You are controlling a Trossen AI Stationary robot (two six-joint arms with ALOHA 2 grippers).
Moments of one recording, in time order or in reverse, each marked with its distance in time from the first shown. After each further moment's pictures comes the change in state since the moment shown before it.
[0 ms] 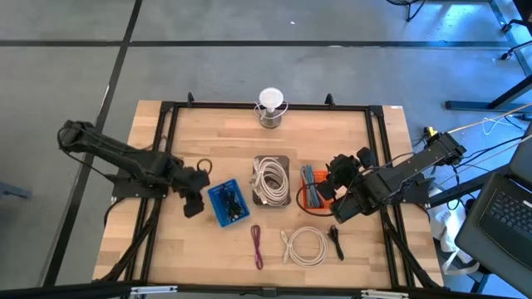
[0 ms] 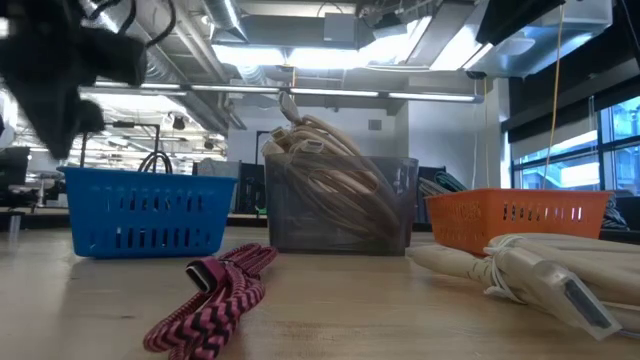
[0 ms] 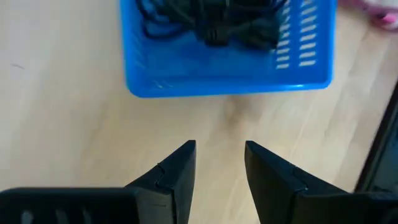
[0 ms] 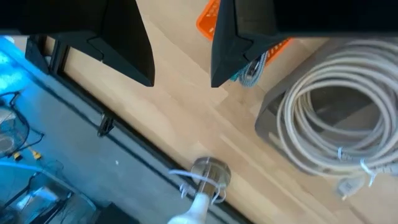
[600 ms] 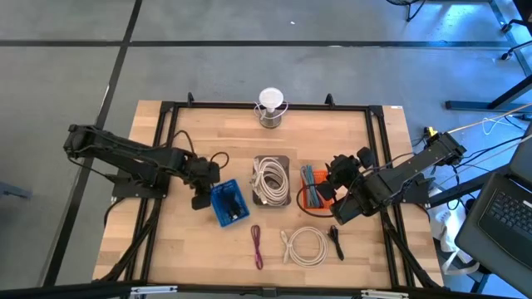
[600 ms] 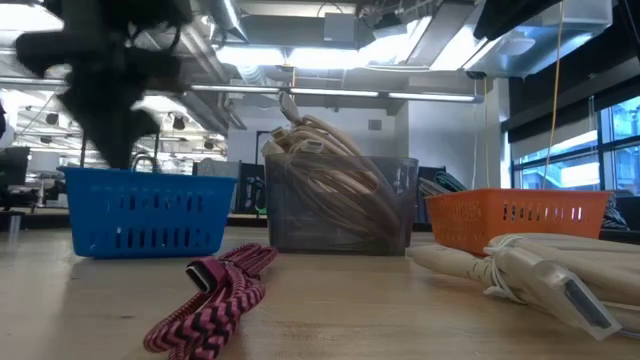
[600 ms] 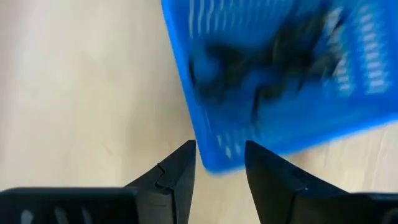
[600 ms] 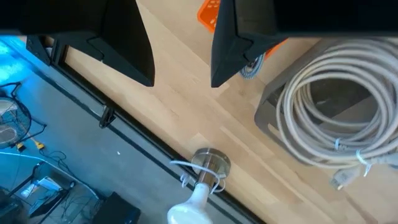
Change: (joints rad) left arm 0.182 0.156 0.066 0.004 -0.063 0.425; right arm 0.007 0.000 0.000 0.000 0.040 -0.001
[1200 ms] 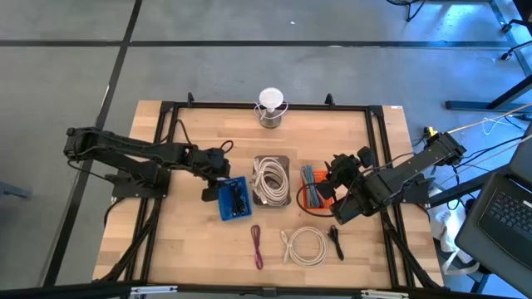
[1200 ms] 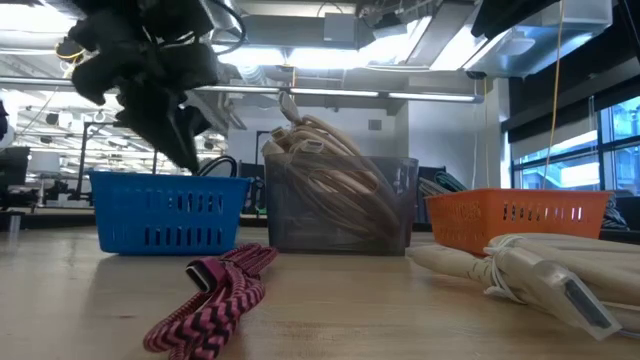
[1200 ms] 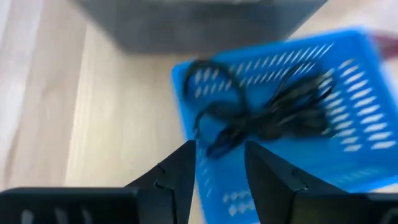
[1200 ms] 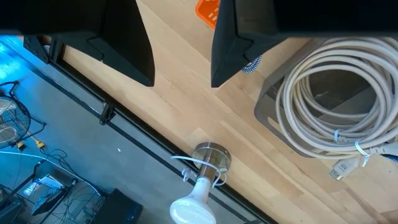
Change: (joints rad) left arm 0.131 0.018 -0.060 0.339 0.020 0.337; right arm 0.004 0.000 0.000 0.000 0.025 0.021
